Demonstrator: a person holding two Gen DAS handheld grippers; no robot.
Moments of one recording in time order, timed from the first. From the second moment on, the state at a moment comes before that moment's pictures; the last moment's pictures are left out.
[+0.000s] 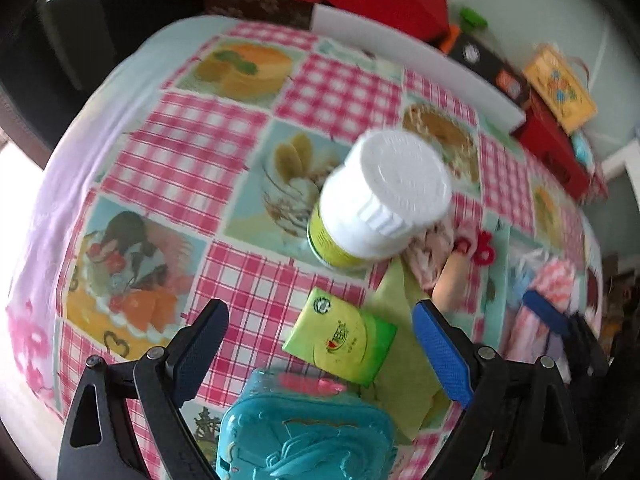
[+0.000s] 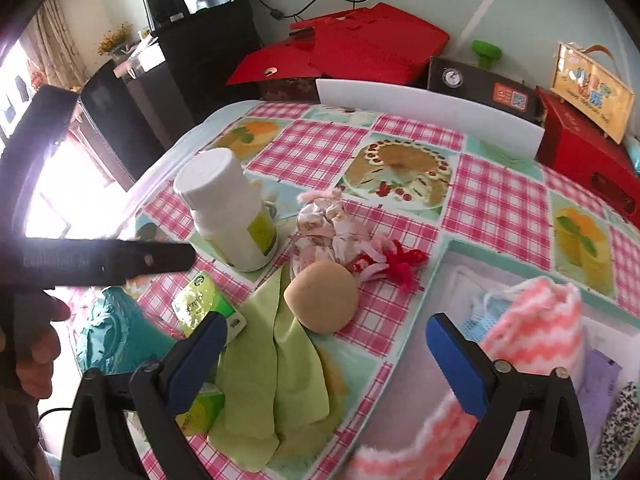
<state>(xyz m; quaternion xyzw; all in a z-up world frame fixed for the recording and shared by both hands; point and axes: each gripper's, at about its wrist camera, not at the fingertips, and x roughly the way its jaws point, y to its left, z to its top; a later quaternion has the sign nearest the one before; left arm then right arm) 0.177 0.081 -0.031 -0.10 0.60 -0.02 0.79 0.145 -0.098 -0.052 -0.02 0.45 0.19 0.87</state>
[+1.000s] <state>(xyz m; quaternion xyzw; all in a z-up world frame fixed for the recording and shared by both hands) 0.214 0.029 -0.066 0.00 0.67 -0.10 0.73 0.168 -0.076 -0.082 -0.09 0.46 0.19 0.86</state>
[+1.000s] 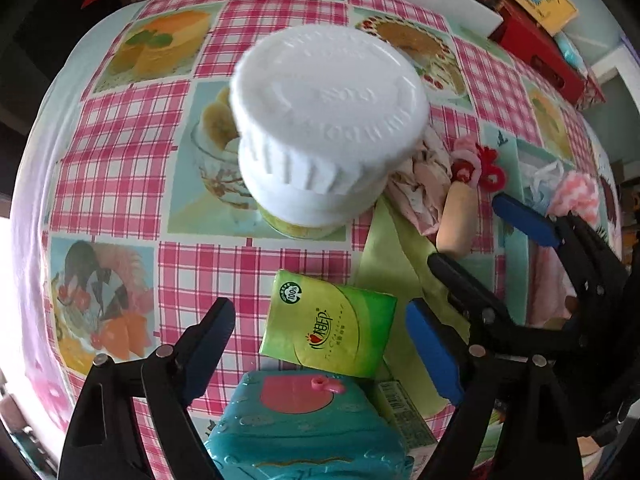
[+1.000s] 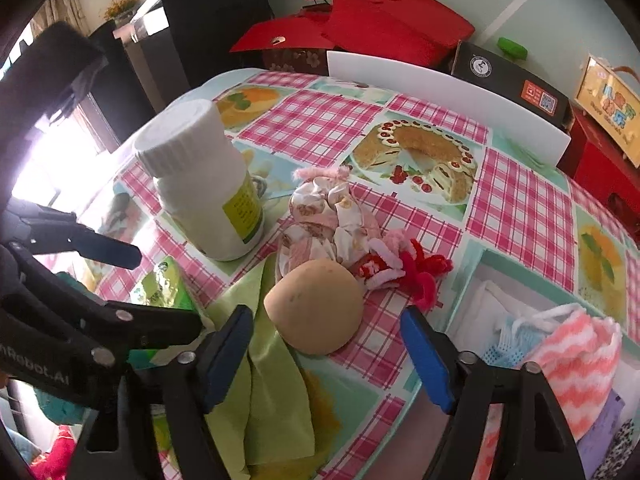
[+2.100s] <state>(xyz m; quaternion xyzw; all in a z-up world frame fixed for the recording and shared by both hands) 0.170 0.073 -0.006 -0.13 0.58 -0.08 0.80 0.157 -0.108 -0.049 -0.03 0.44 0.17 0.88</state>
